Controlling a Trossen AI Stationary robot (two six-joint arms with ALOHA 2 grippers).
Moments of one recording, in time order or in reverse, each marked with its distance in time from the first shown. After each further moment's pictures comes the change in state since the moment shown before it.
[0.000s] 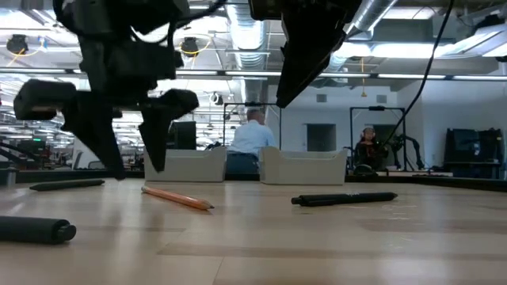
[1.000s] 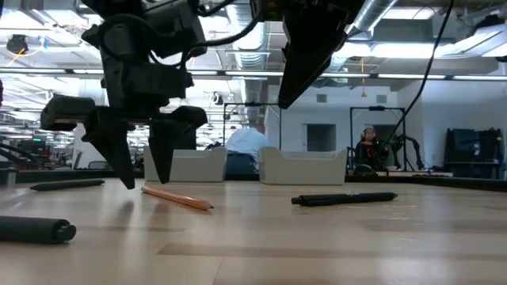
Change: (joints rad) left arm 0.122 0.038 0.000 0.002 0.111 0.135; right arm -0.008 0.000 0.000 -0.009 0.000 0.000
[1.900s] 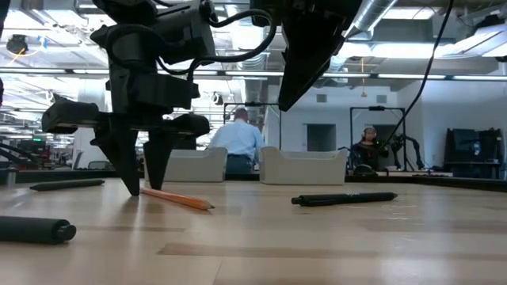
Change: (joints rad) left arm -0.001 0.070 0.065 -0.062 0.001 -0.029; right arm -0.013 0.000 0.000 -0.011 0.000 -0.001
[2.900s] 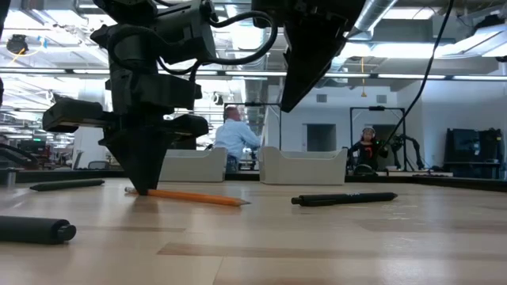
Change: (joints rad) left arm 0.000 0.000 0.003 -0.005 -0.004 -0.063; right arm 0.000 0.000 0.000 -0.016 0.000 -0.002
